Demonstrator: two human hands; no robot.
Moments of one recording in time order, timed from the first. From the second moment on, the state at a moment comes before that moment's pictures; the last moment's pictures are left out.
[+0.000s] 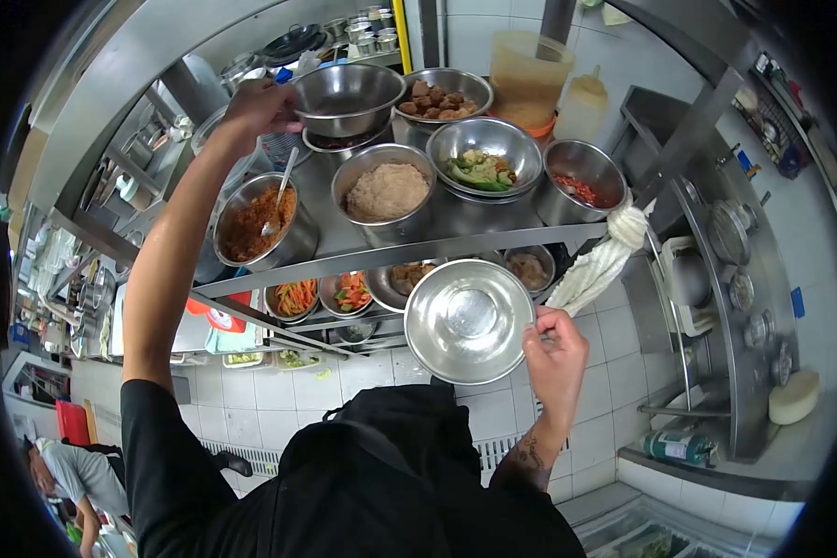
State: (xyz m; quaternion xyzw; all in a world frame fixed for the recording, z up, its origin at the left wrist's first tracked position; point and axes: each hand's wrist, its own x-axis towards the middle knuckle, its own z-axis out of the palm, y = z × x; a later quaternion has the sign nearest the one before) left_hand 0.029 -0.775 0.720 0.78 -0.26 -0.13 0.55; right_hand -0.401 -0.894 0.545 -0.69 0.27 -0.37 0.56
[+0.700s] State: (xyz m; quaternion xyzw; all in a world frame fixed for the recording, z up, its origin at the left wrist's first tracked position) left_hand -0.158 -0.577 0.591 0.39 -0.09 -0.29 0.87; right_hand -0.280 -0.828 0.621 -0.66 -0.05 -0.14 0.74
